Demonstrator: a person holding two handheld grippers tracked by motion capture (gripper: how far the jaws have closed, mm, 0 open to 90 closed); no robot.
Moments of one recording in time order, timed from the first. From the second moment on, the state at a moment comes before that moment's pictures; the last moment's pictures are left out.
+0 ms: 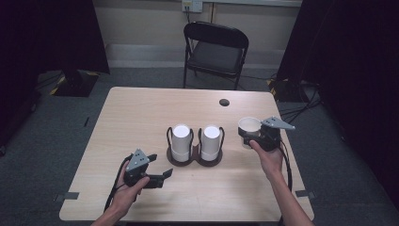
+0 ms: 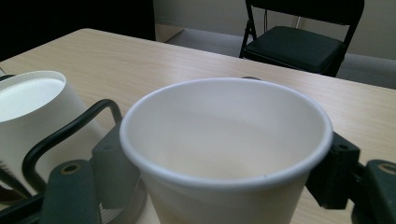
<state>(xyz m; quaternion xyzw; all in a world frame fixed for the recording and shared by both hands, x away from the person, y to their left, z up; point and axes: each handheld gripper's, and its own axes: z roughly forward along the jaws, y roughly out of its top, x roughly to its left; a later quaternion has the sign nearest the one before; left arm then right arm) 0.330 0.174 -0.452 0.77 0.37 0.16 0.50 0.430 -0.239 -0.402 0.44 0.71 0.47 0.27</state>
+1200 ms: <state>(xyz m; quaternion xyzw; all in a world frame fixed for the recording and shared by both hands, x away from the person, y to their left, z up) 0.332 0.180 -0.451 0.76 0.38 0.17 0.49 0.488 -0.230 -0.462 0.50 0.69 0.44 0.27</state>
